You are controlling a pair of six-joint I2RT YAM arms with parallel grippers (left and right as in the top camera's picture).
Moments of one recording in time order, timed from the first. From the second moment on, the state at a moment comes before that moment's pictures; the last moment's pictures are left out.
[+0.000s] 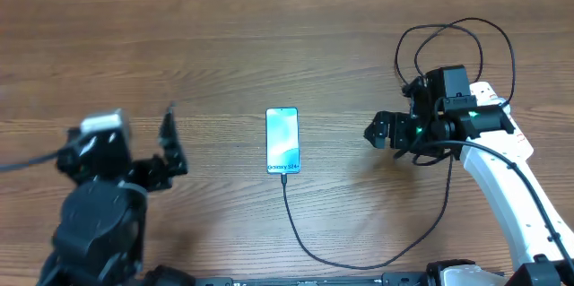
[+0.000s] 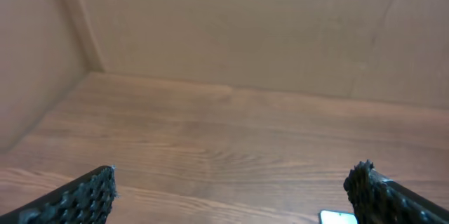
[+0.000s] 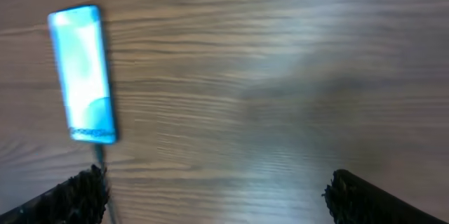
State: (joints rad) left arm -0.36 0.63 1.10 -0.78 -0.49 -0.20; right arm 0.10 1.40 1.03 -0.91 -0.28 0.24
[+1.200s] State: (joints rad) left arm -0.36 0.25 1.02 -1.11 -0.66 -0.23; right arm -0.04 1.17 1.33 -1.10 0.39 0.75
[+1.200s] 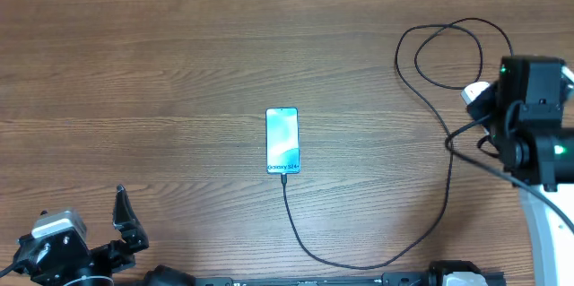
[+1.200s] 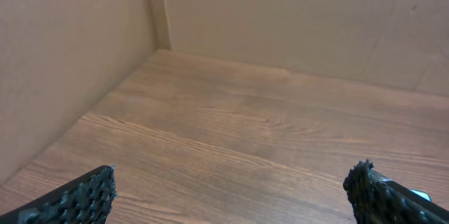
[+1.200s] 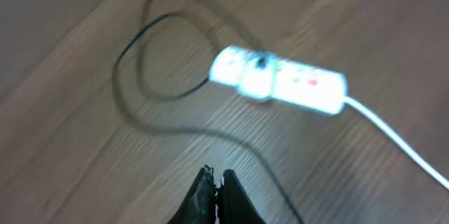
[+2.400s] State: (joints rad) left arm -0.29 0.25 1.02 -1.29 -0.67 -0.23; right arm -0.37 1.86 1.33 -0.72 0.42 0.52
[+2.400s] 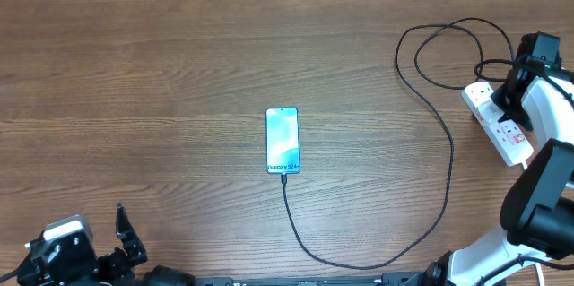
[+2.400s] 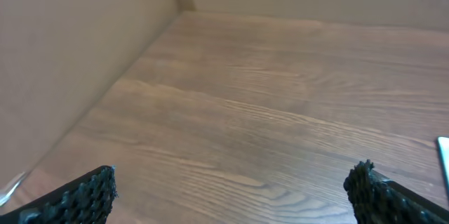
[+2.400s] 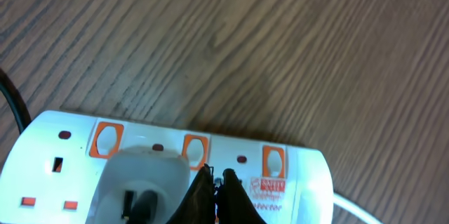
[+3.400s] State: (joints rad) left arm -0.10 0.25 1.02 -1.29 -0.67 -0.23; right arm -0.65 1.86 1.29 -0.59 -0.25 0.13
